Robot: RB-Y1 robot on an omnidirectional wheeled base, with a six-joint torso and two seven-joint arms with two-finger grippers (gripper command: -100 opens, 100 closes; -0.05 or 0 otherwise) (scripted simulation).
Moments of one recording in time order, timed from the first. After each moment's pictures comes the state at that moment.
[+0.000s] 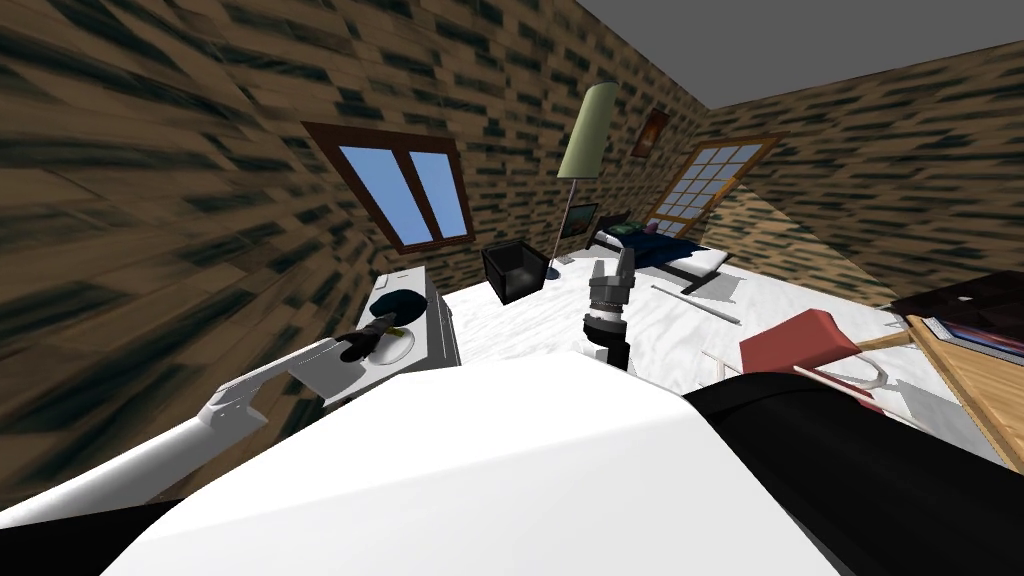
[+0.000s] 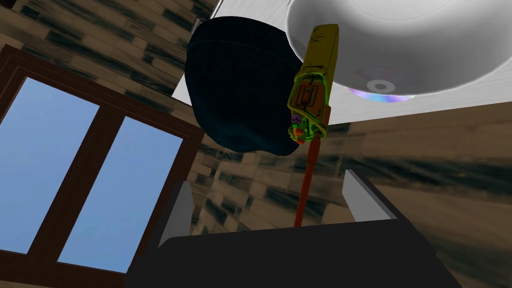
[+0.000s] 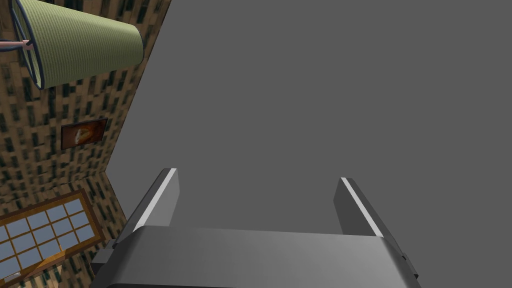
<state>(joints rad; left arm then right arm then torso) 0.33 1.22 -0.26 -2.05 -0.05 0.87 0.45 0.54 0.03 -0.06 -2.33 -0.06 -0.55 0.13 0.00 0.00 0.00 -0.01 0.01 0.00</state>
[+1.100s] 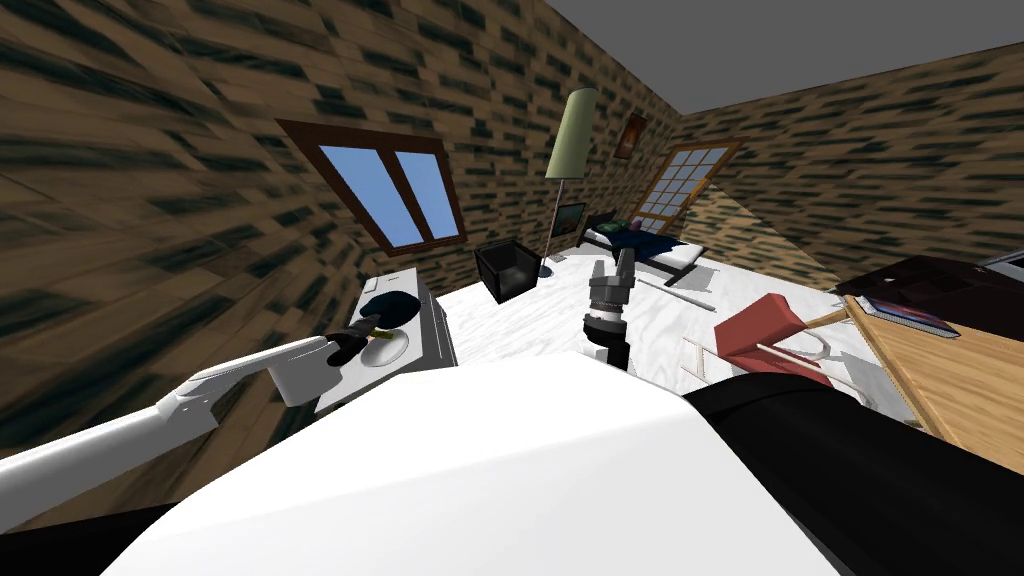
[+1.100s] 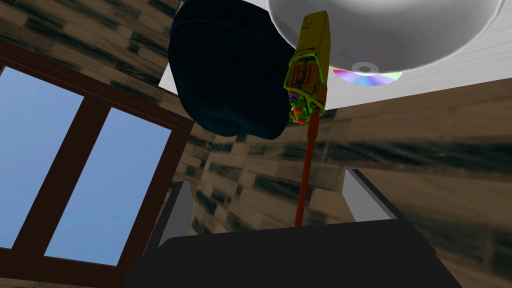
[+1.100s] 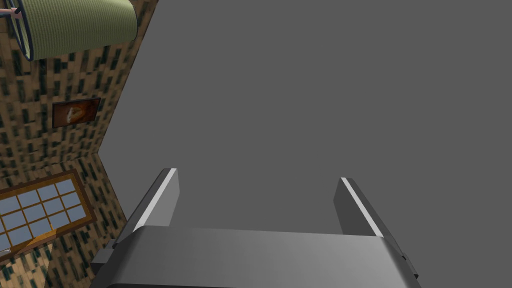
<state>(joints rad) 0.28 1.47 -0.41 -2.02 -0.05 0.90 0.76 0.54 0.03 -0.06 -2.33 -0.06 -0.55 0.13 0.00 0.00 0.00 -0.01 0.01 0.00</state>
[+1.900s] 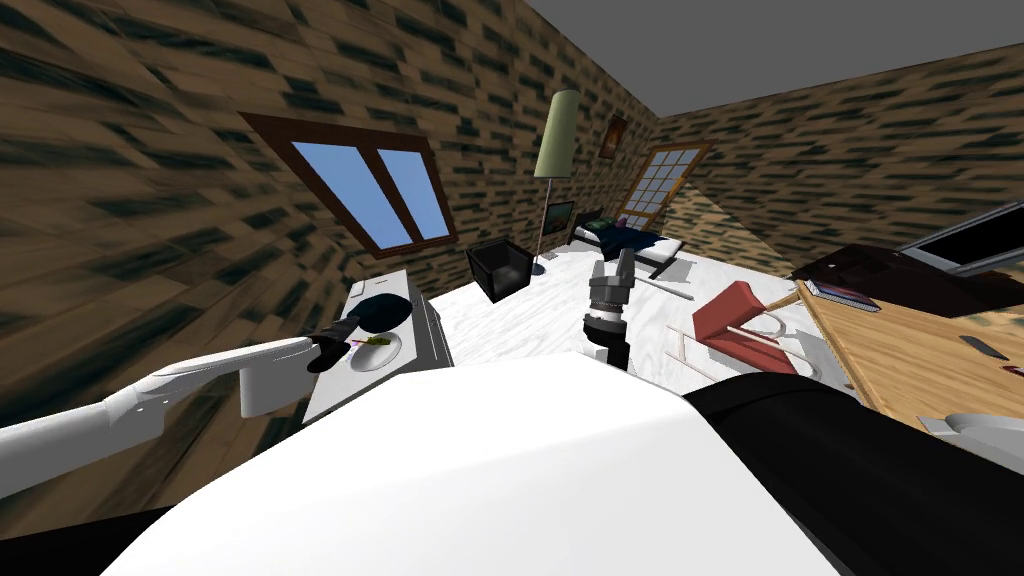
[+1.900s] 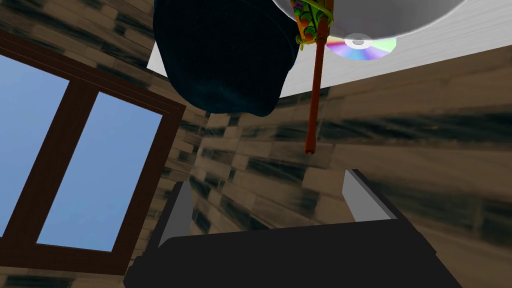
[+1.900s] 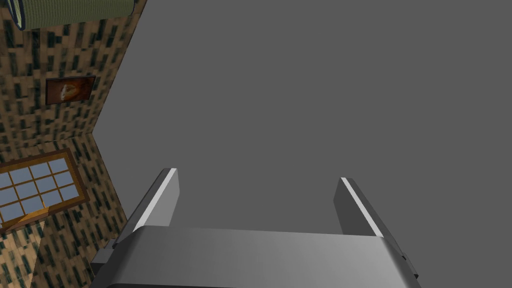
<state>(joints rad) 0.24 1.66 -0.55 -2.01 -0.05 0.93 1.00 0.54 0.03 -0.06 -2.33 -0.06 -0.55 0.13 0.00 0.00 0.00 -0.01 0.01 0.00</state>
